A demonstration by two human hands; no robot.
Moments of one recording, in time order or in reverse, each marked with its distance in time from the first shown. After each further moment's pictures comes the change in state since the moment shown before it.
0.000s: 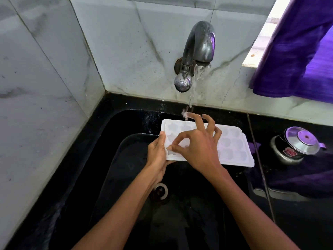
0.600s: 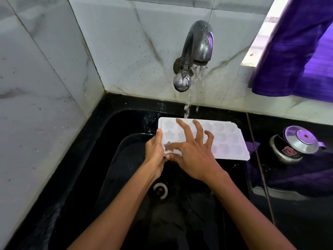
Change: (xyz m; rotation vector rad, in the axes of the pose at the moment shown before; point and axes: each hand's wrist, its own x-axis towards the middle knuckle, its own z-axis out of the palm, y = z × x) left_hand 0.004 0.005 0.002 -0.053 0.054 -0.046; right_hand -0.011 -0.002 0.002 -0.200 -0.286 -0.132
